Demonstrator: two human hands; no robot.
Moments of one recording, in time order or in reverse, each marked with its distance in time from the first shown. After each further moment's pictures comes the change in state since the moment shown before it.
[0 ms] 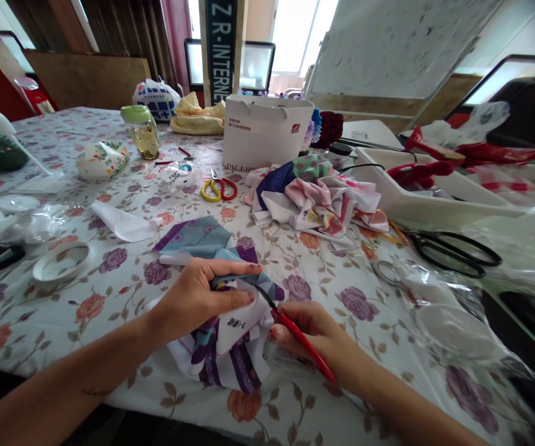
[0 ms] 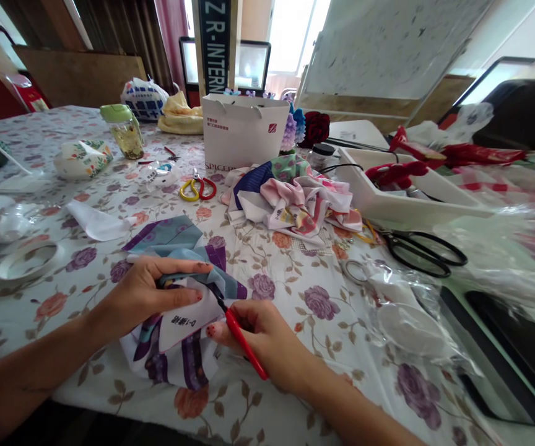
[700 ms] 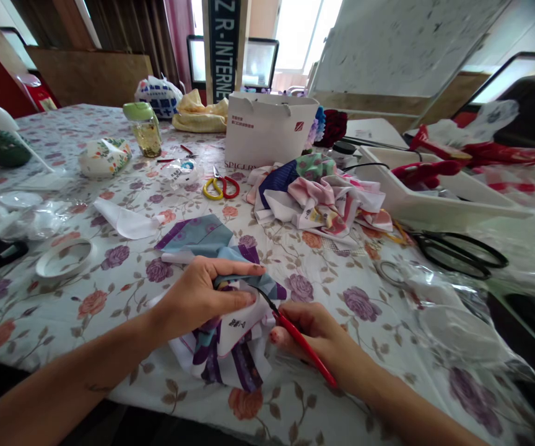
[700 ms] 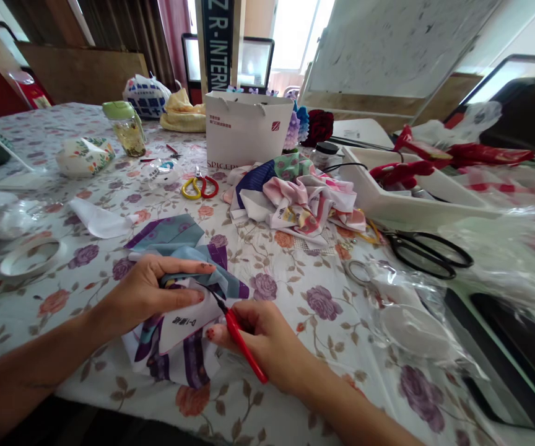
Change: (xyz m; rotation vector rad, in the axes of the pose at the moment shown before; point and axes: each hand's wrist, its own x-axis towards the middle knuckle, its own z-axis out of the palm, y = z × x) left_hand 0.001 0.001 0.001 -0.096 -0.078 -0.064; right_hand 0.002 0.003 0.001 -0.062 0.005 -0.031
